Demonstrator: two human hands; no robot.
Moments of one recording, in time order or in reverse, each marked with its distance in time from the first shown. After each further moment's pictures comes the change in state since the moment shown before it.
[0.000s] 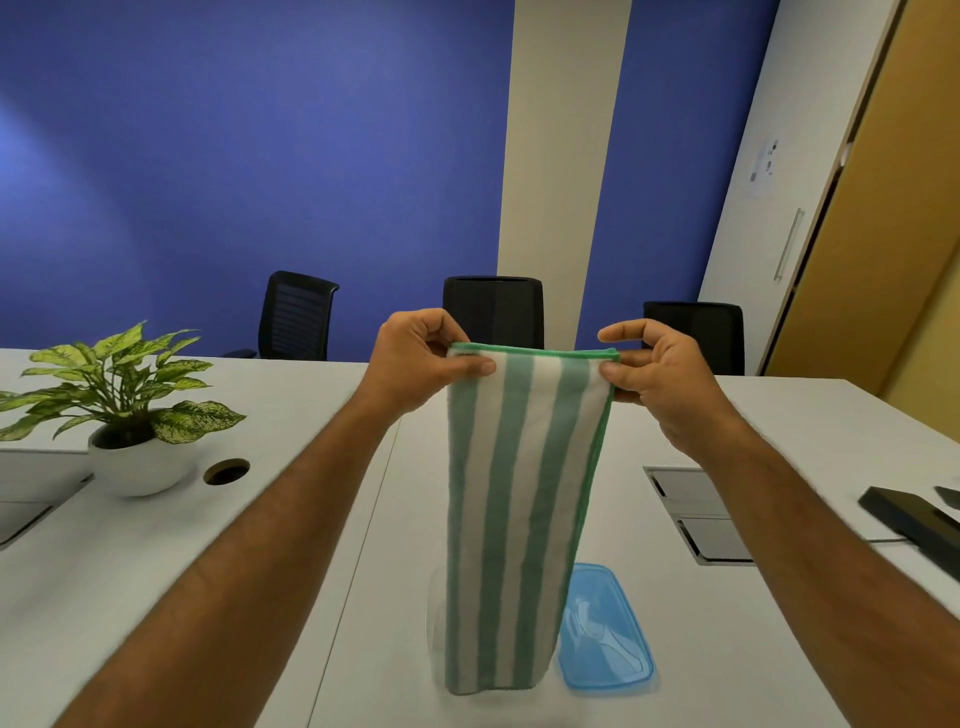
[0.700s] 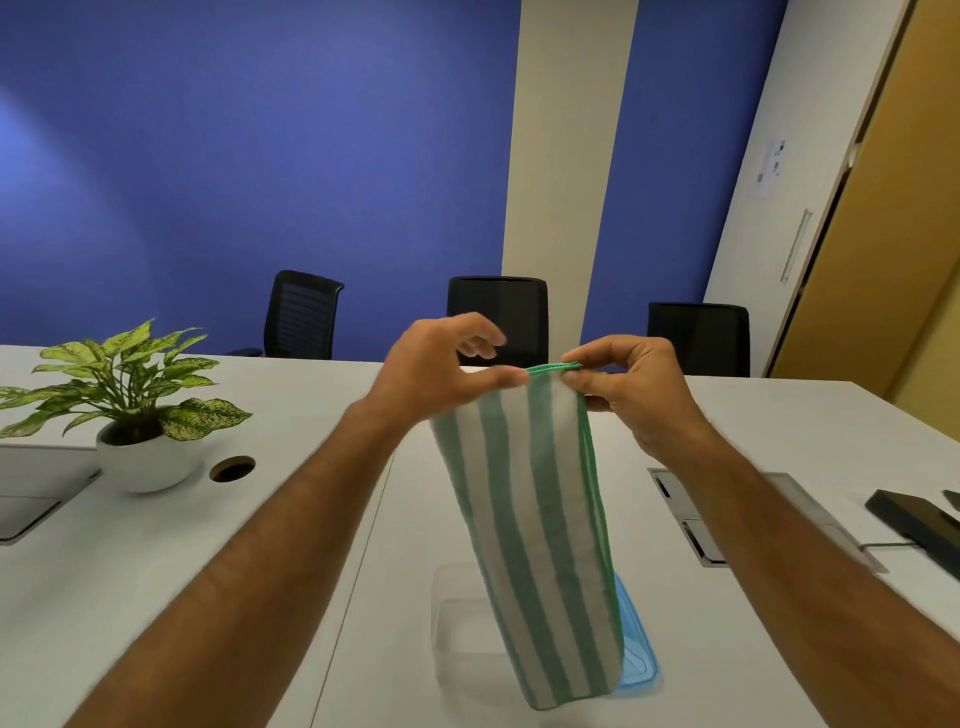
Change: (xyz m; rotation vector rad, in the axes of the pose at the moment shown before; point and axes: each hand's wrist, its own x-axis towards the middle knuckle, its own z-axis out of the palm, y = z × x) left_hand -0.009 0.017 0.005 0.365 -0.120 0.134; right_hand -0.002 0.005 0.028 -0.022 -0.016 -0.112
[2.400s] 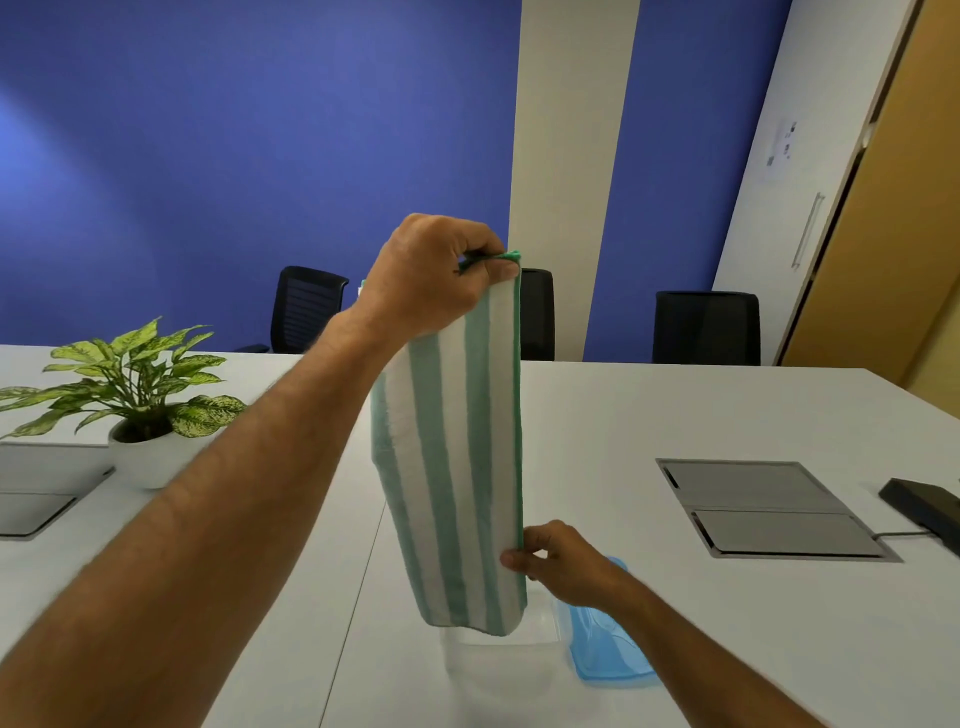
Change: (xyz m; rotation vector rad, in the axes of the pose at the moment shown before) left_hand 0.046 0.033 -0.047 0.156 0.211 0.194; right_hand -0.084 0.170 0.062 -0.303 -0.529 0.304
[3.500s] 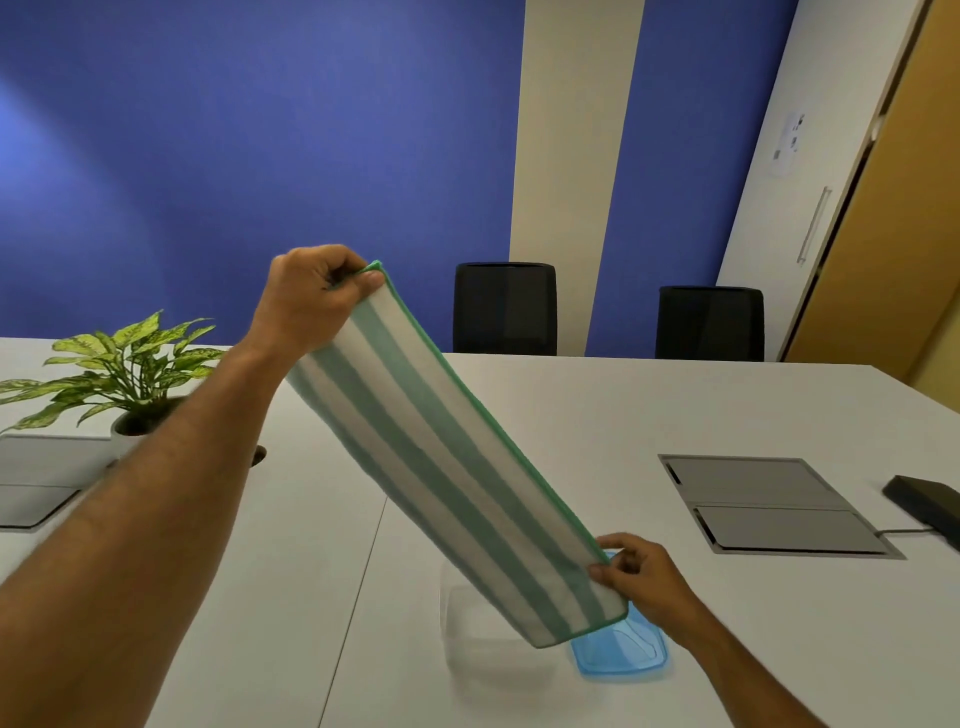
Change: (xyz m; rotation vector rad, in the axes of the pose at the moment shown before) left_hand -0.043 -0.102 -0.033 0.057 0.114 -0.312; right_hand -0.037 0.089 -0.040 0.328 0.287 0.152
